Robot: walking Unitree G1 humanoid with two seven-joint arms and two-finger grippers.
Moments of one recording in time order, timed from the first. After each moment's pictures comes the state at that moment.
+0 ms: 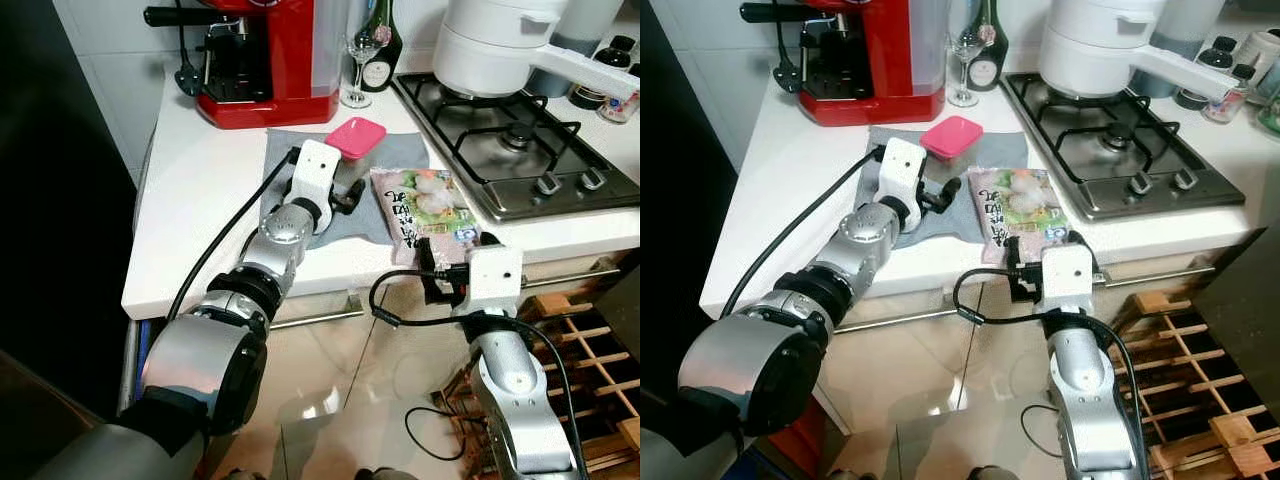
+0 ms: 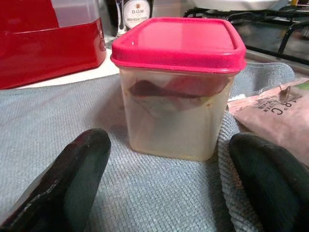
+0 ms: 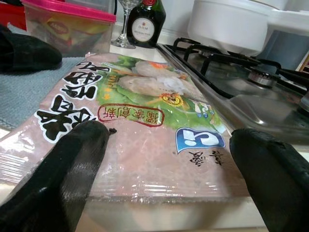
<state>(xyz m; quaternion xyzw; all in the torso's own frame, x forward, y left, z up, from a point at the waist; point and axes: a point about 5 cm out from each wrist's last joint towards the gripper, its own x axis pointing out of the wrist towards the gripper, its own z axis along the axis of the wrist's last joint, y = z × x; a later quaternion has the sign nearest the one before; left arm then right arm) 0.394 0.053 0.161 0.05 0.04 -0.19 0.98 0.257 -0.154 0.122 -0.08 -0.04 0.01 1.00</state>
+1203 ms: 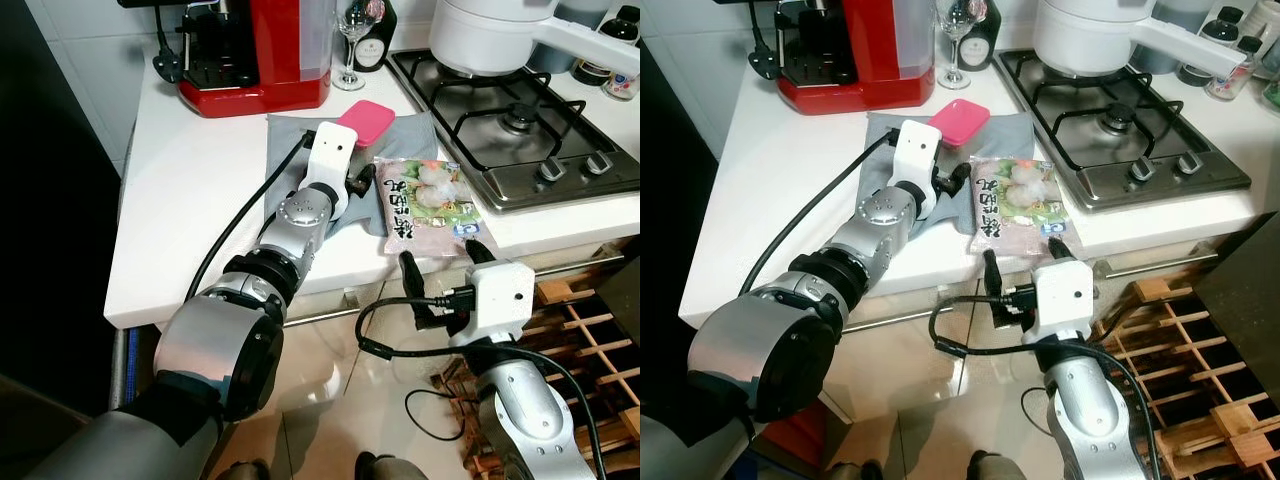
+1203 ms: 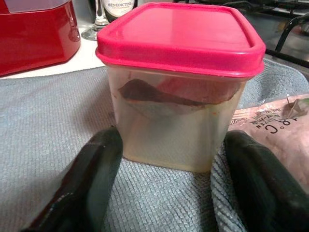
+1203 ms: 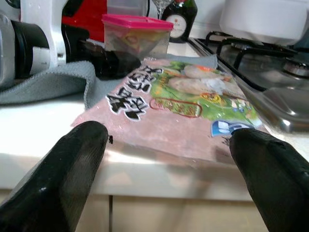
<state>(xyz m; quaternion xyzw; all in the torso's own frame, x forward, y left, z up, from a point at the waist) 0.399 0.034 0.183 0.04 0.04 -0.18 0.98 0.213 -0.134 0.149 -0.04 -0.04 0.09 0.99</state>
